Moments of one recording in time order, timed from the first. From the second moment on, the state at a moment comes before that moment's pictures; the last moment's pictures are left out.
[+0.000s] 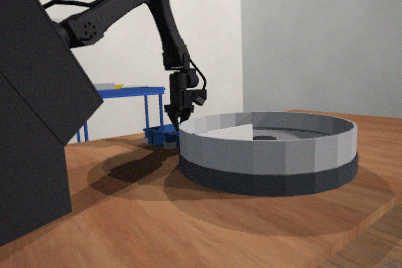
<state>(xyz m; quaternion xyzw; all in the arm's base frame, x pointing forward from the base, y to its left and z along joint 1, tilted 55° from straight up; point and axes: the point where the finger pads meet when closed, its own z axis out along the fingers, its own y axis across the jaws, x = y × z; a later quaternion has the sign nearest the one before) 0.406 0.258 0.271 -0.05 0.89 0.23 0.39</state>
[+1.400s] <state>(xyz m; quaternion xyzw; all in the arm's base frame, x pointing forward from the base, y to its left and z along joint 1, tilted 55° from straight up) 0.406 0.258 0.271 -0.05 0.89 0.23 0.39</state>
